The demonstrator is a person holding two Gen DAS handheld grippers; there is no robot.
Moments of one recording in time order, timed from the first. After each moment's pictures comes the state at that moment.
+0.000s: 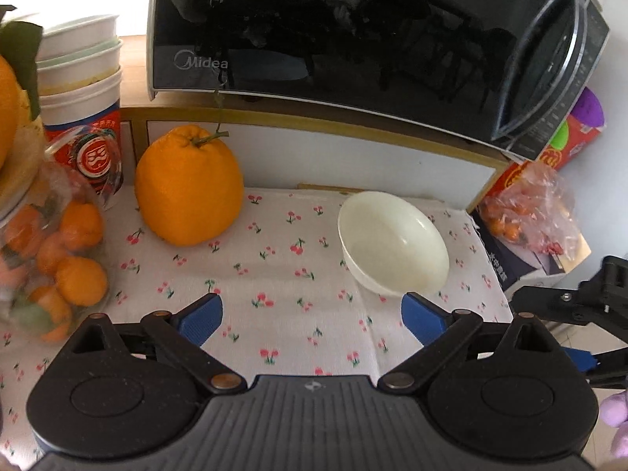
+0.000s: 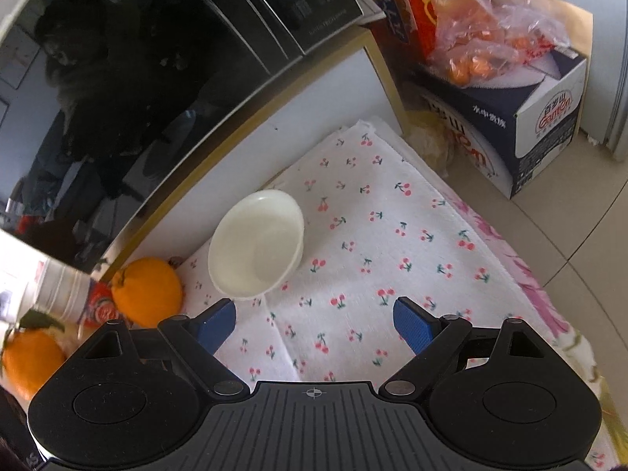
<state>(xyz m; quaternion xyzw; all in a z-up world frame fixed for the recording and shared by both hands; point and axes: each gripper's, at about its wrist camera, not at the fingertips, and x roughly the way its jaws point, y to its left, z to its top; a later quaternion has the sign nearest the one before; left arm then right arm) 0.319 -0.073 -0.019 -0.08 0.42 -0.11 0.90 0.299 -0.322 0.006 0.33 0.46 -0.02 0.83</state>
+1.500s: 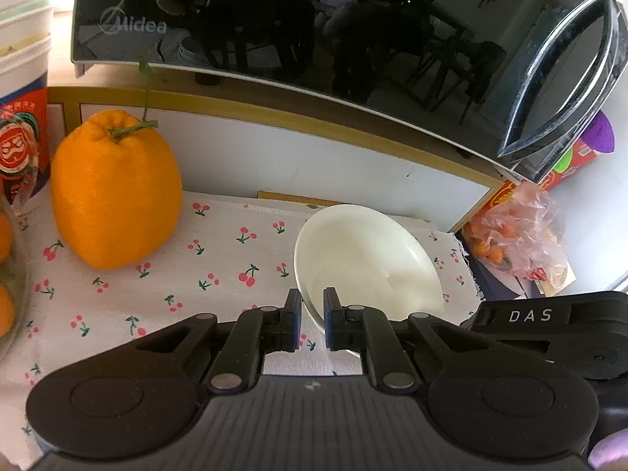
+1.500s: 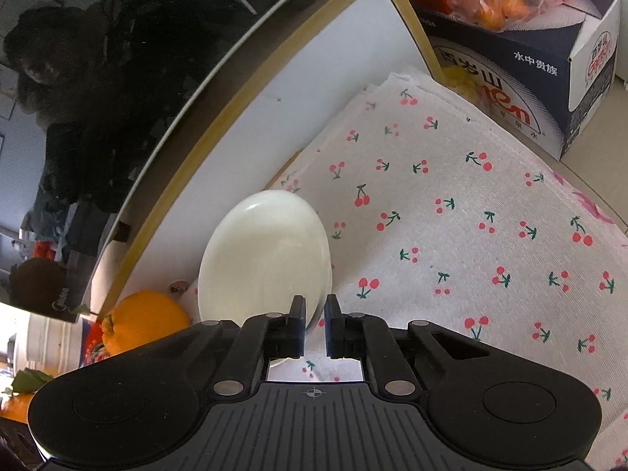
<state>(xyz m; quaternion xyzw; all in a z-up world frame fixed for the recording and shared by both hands) 0.357 -0.094 -0.036 -0.13 0.42 -0.14 0.89 0.360 -0.300 -0.038 0.39 0.46 -0.01 0.80</state>
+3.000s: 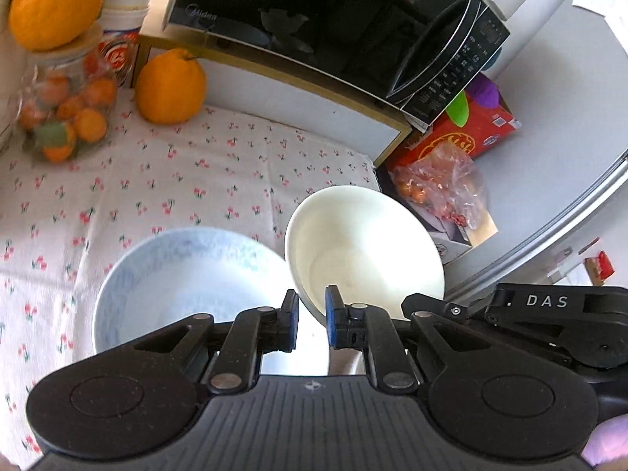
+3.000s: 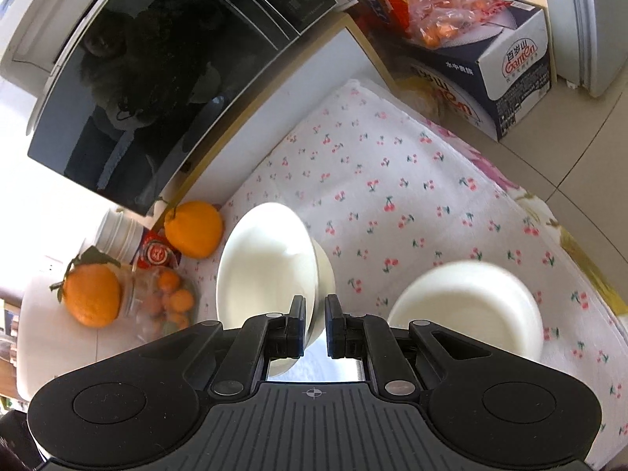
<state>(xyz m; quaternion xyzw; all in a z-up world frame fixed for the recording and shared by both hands) 0.175 -0.080 0.003 -0.19 0.44 -0.17 0.86 0.139 -0.312 0.030 0.37 0.44 0.01 0.82</state>
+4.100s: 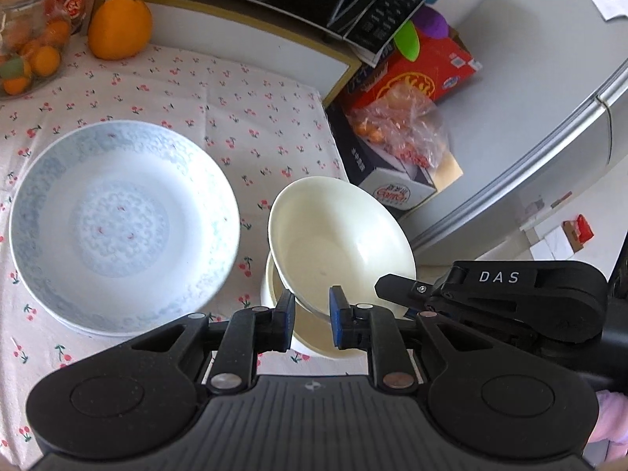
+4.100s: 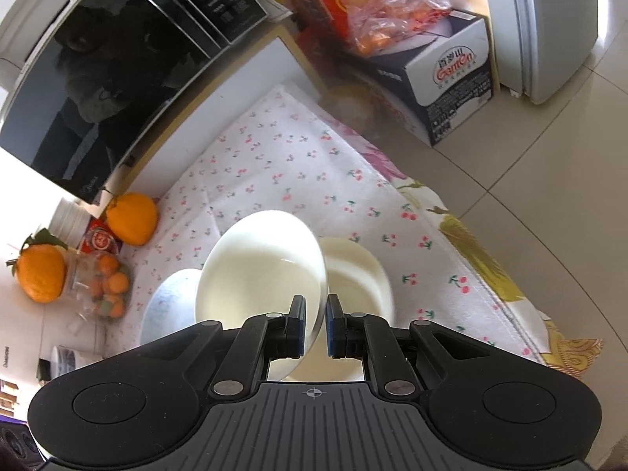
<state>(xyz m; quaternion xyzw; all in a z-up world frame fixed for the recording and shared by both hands) 0.124 -0.138 -0.019 -0.18 0.47 -0.22 0.84 0.085 -0.366 0.003 0.33 0.45 -0.04 0.82</state>
